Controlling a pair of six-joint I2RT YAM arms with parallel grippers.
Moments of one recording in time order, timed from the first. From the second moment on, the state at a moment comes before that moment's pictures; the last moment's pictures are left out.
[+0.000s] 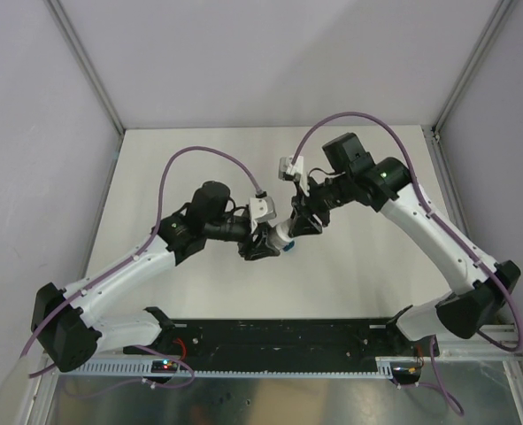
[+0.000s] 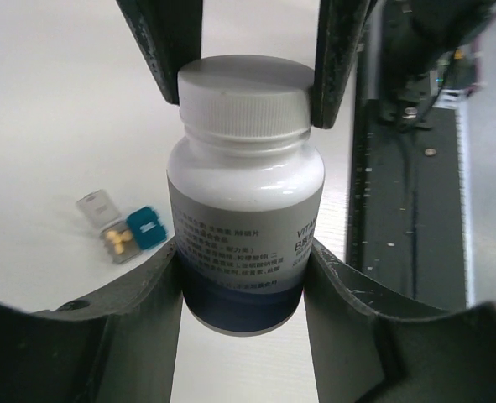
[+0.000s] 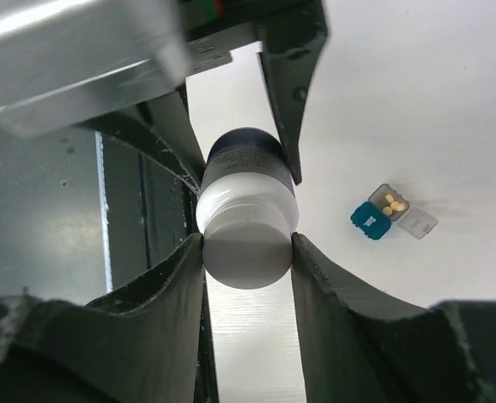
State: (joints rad) left arm -0.72 1.16 0.93 -0.29 0.72 0.24; right arm 0.66 1.42 1.58 -1.04 -0.74 -0.48
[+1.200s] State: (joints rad) left arm -0.92 1.21 0.87 -0.02 -0.22 0.30; right arm 0.42 1.66 1.70 -0.96 -0.96 -0.08
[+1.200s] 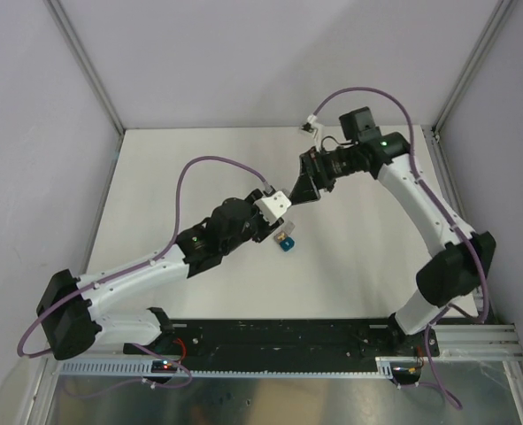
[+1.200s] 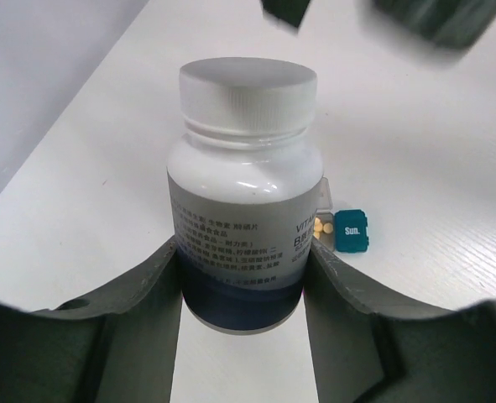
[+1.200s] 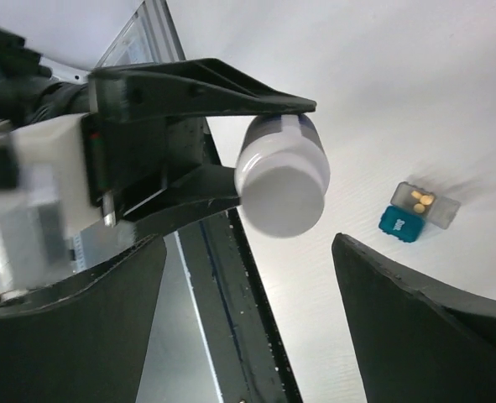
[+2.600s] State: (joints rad) left arm -0.69 1.18 0.96 -0.28 0.93 0.23; right arm 0.68 1.33 1.56 -1.03 -0.78 -0.61
